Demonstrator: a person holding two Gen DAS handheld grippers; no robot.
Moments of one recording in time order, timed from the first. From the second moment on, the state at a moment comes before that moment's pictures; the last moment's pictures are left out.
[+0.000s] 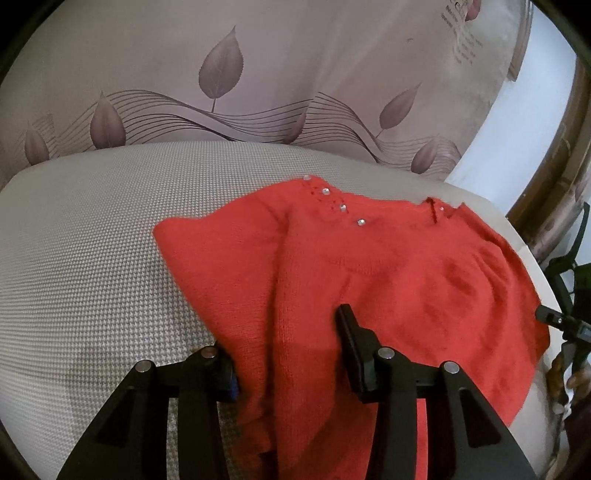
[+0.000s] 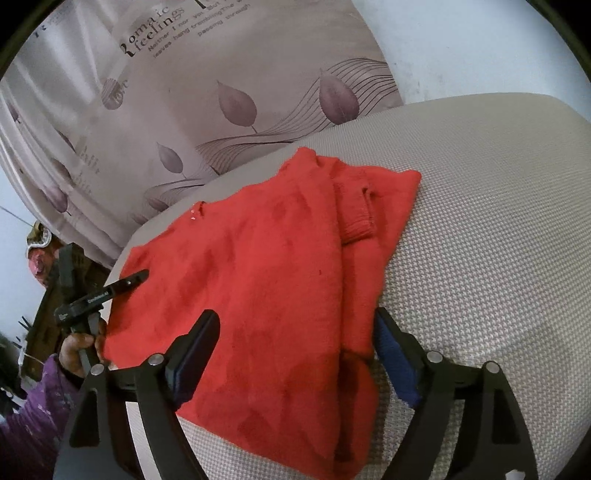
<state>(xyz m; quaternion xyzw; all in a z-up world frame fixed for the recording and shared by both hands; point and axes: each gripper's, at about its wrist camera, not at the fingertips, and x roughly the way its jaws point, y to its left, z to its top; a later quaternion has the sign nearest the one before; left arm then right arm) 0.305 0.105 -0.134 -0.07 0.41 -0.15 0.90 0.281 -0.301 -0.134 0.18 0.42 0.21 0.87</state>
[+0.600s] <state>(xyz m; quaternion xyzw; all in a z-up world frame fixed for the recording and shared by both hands) 0.305 0.095 -0.132 -0.03 0.41 -0.13 0.90 0.279 -0.305 -0.135 0.20 0.41 0.22 0.86</state>
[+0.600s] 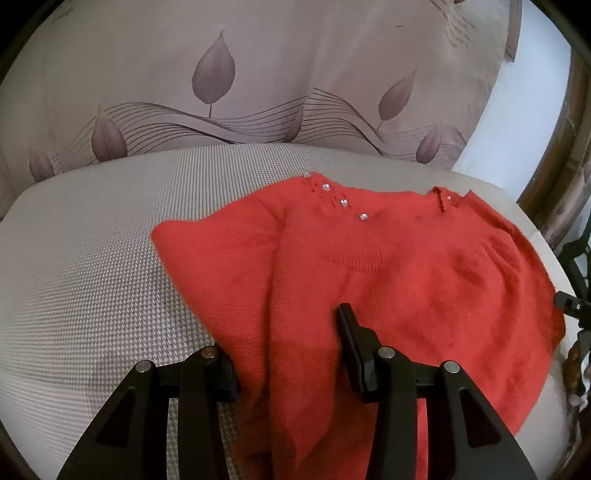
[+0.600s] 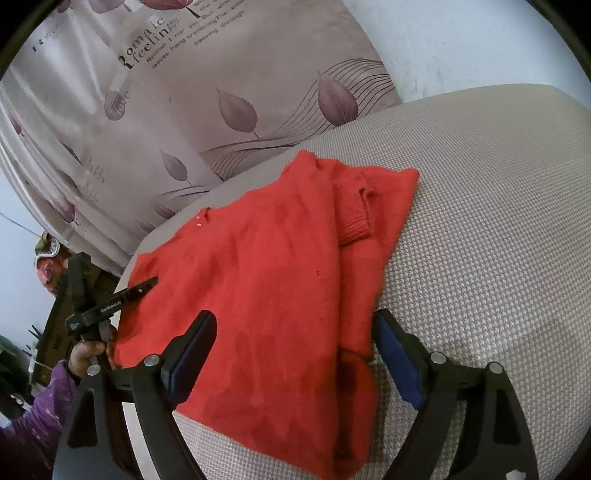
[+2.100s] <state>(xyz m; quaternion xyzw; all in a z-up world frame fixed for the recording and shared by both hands) 0.347 -0.080 -0.035 -0.08 0.49 -0.23 0.84 0.275 -0.351 -0.141 0.32 0.36 0.26 0.84</state>
